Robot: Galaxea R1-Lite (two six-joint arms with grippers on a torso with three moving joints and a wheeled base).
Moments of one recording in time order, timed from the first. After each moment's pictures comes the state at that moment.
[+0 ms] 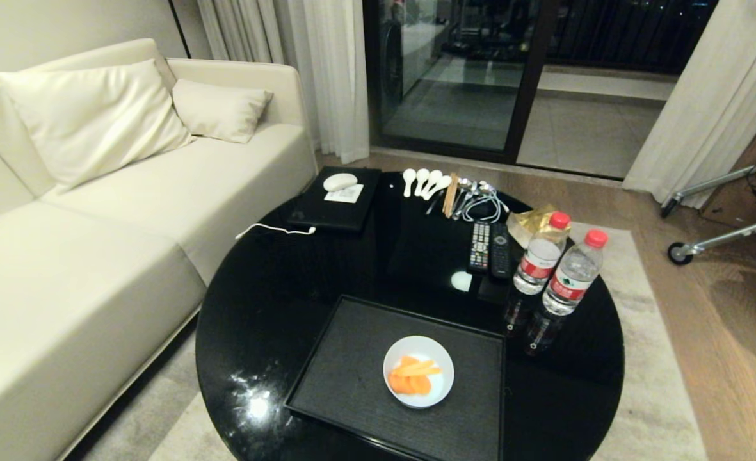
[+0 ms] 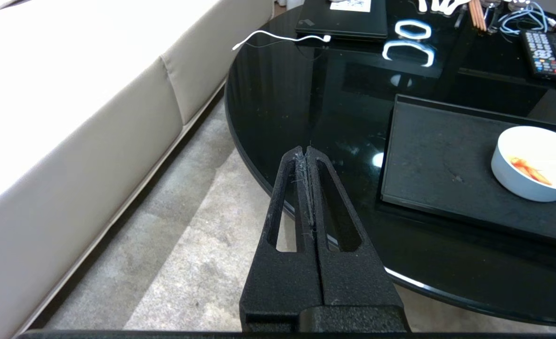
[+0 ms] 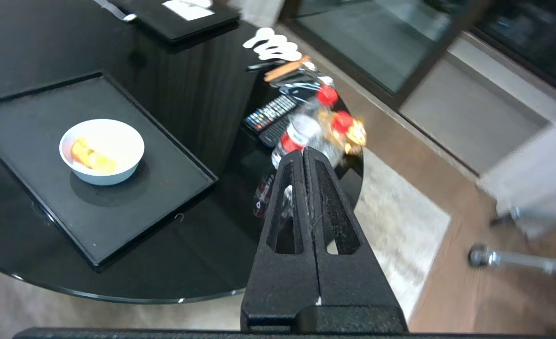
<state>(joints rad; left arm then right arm) 0.00 0.00 0.00 -0.01 0.01 -0.01 0.00 0.45 -0.50 0.03 0.31 -0.44</state>
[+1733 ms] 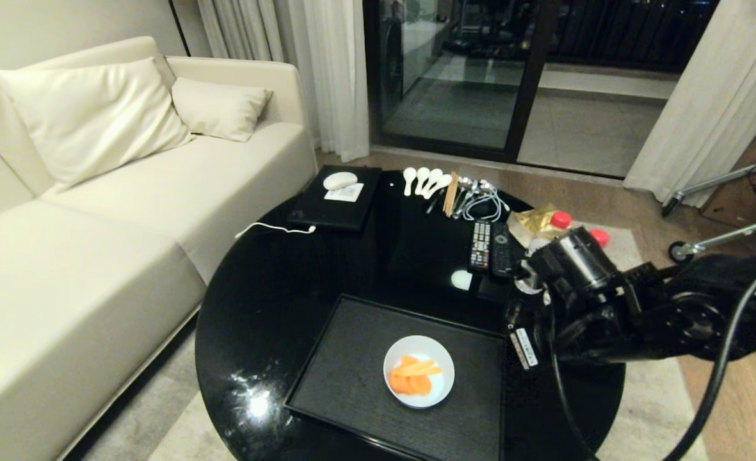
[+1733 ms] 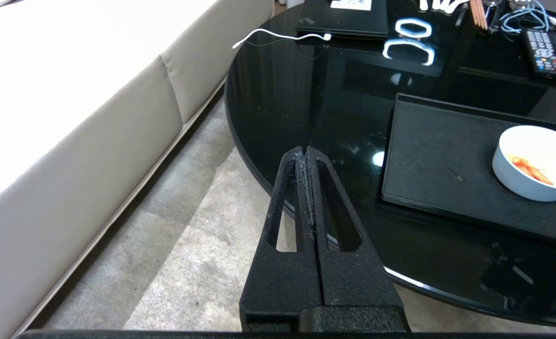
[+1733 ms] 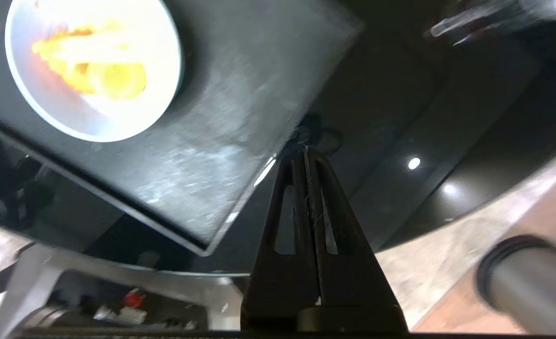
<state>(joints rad) 0.00 0.00 0.00 -0.01 0.01 -0.01 0.56 1.79 -0.98 0.12 -0.19 0.19</state>
